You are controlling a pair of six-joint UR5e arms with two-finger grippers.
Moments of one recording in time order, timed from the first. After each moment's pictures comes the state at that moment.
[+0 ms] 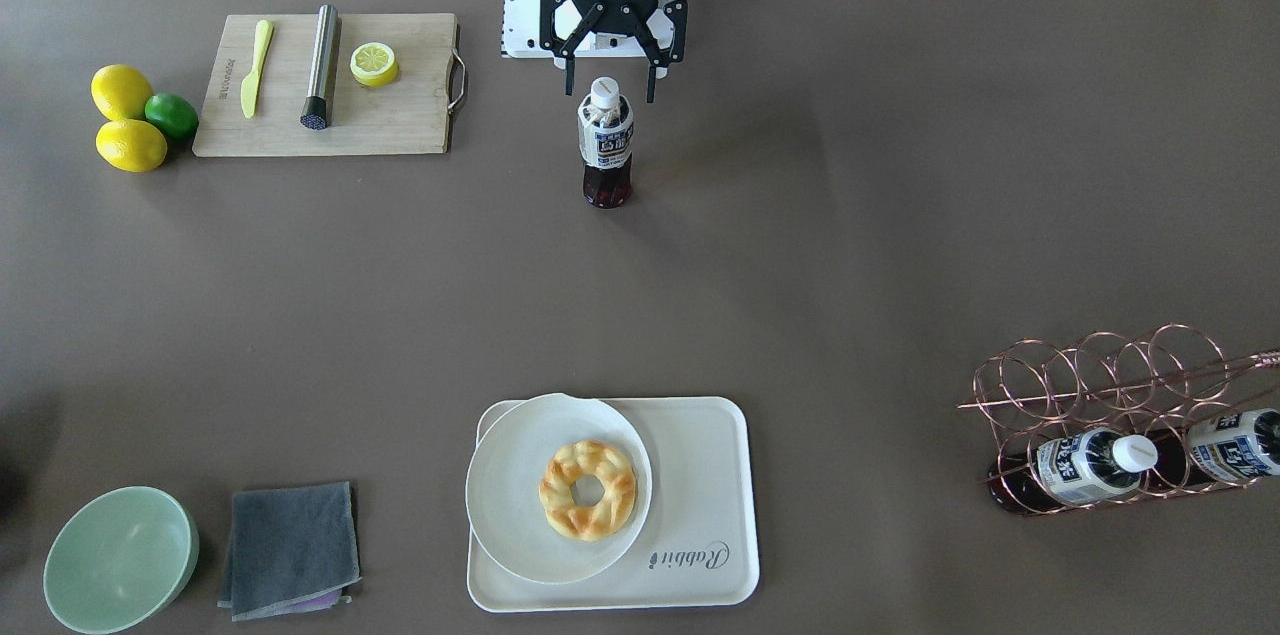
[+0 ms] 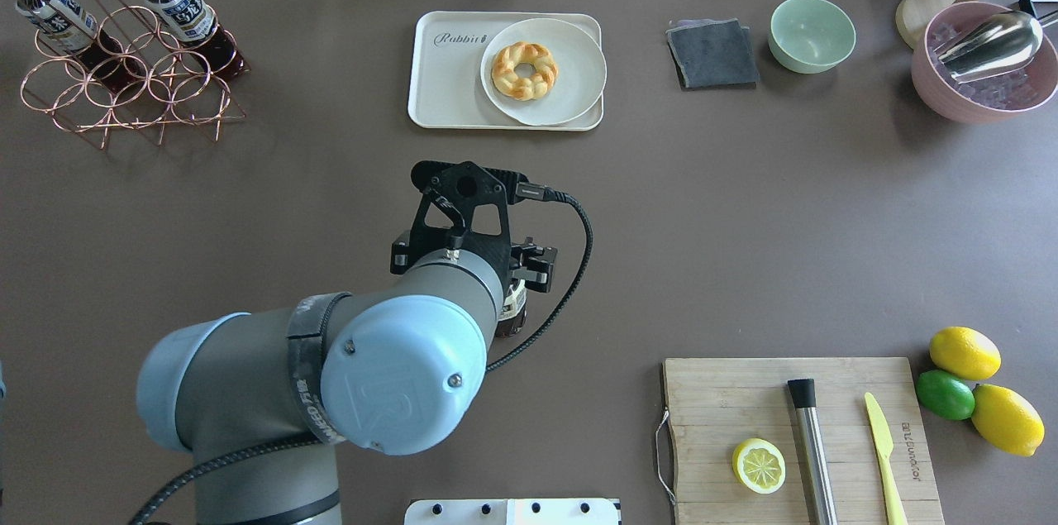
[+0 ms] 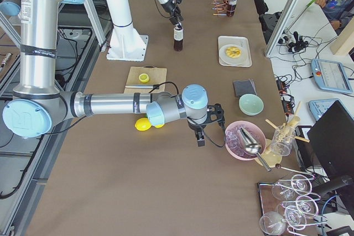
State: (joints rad) left arm -0.25 -2.32 -2.04 -1.33 -1.19 -1.24; right arm 1.44 -1.67 1.81 -1.31 2.40 0.24
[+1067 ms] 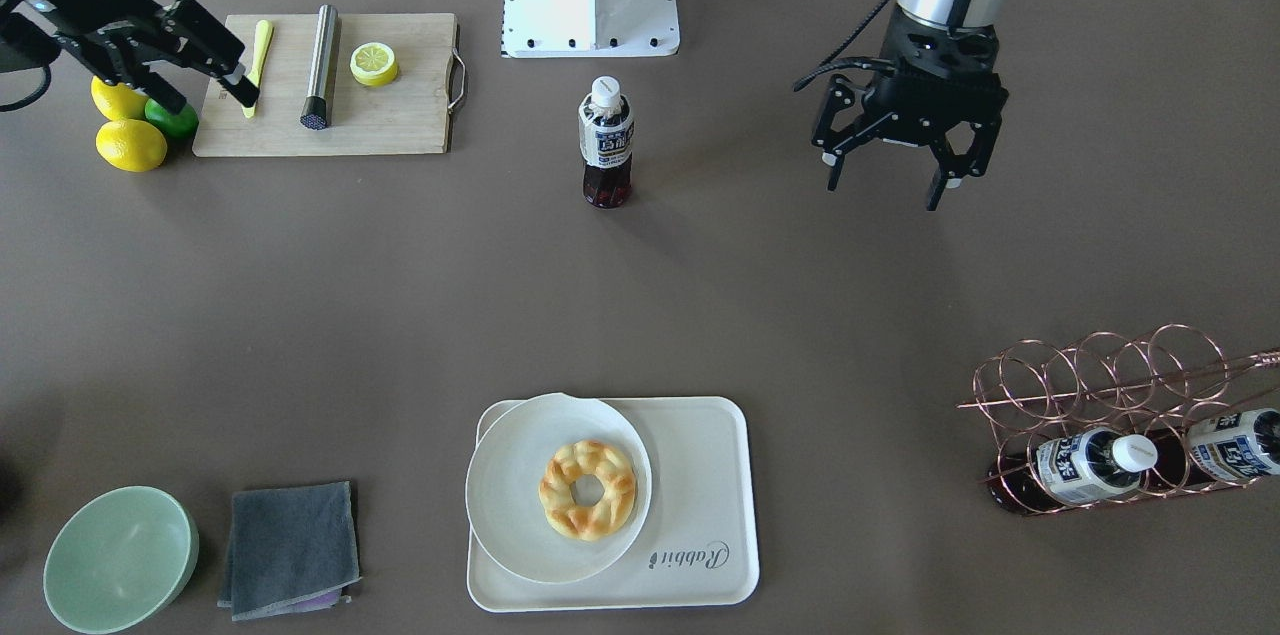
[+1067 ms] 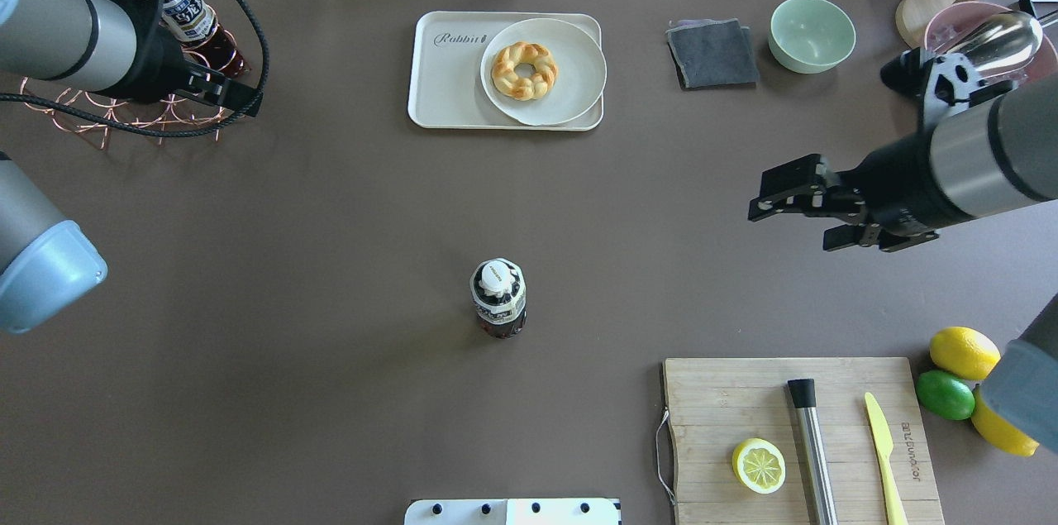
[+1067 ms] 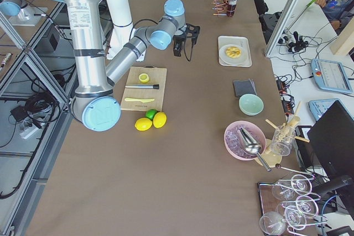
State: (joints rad) left arm -0.90 -1.92 -2.04 -1.64 -1.88 -0.63; right arm 0.80 -1.45 2.28 -1.42 2.16 1.39
